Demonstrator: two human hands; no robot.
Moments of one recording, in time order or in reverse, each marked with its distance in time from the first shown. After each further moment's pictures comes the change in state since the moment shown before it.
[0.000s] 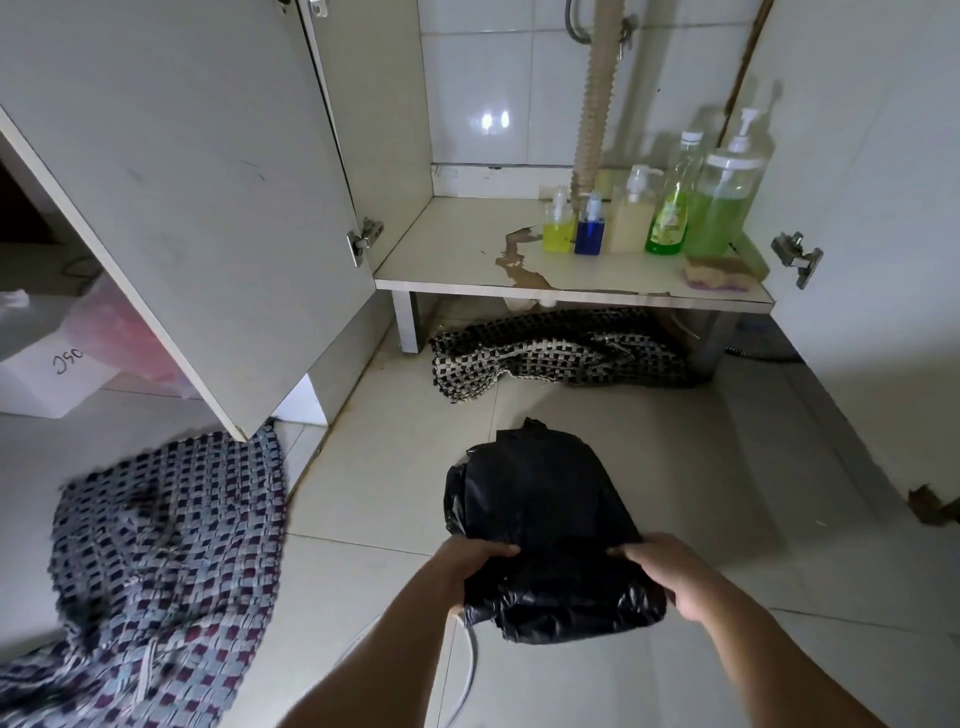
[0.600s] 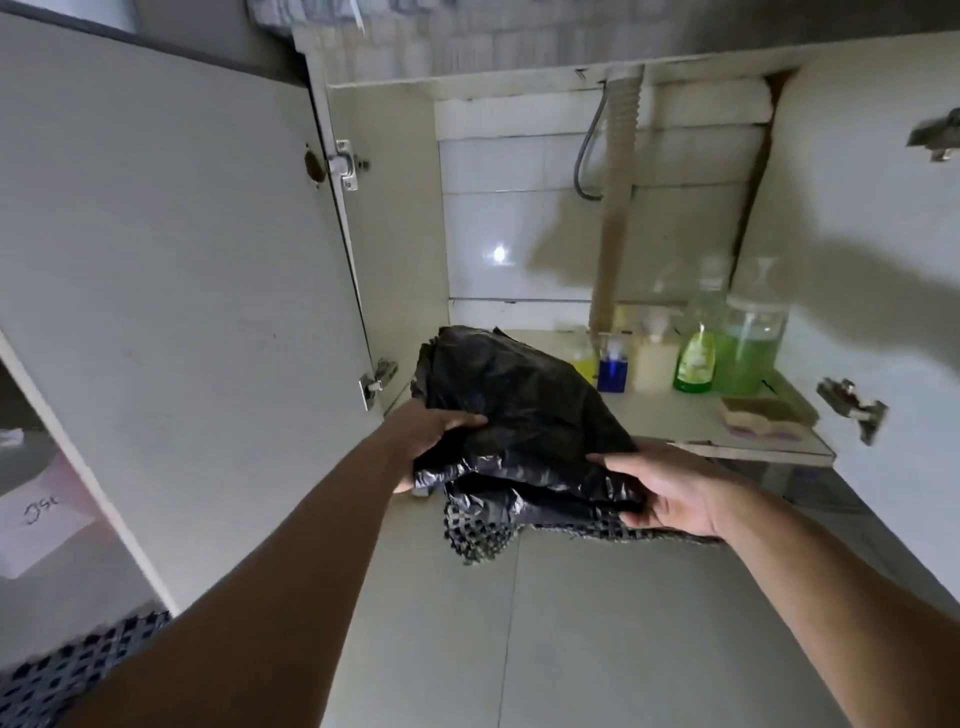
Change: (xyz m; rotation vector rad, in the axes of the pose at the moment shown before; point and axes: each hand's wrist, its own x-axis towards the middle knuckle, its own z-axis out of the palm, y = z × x) left_hand -0.066 0.302 -0.043 0.037 0.034 0.630; right_hand -0.002 -0.273 -0.035 0.114 -0.194 -0.385
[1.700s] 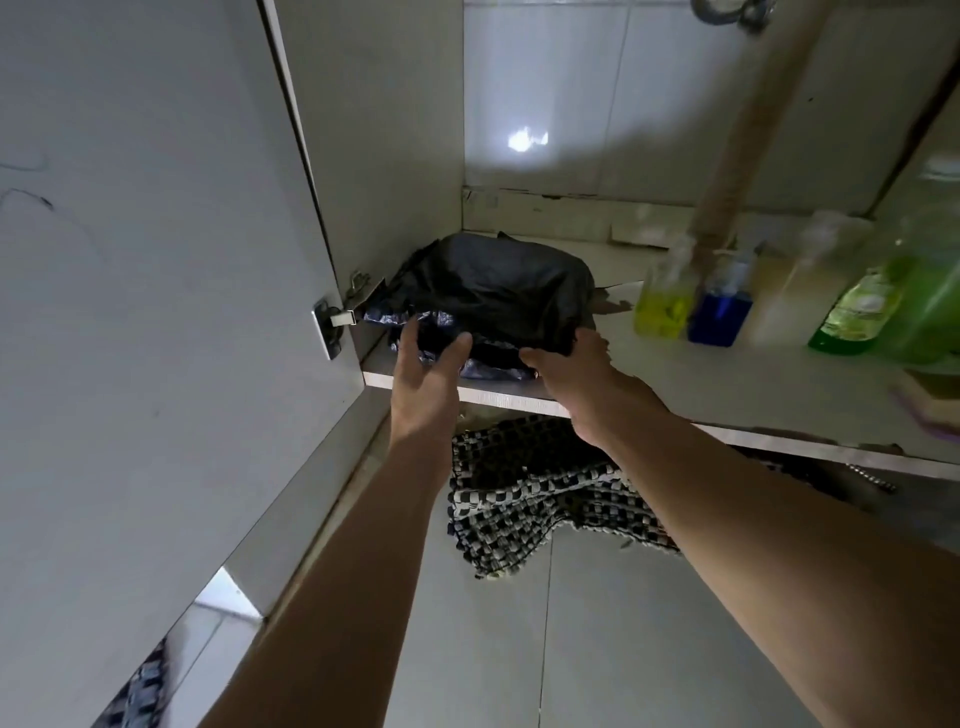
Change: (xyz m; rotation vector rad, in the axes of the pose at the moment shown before) left_hand 0.191 -0.075 -0.022 -0.328 0.361 0.226; right_hand 0.294 -0.015 0.088 -0.181 0.426 -0.207
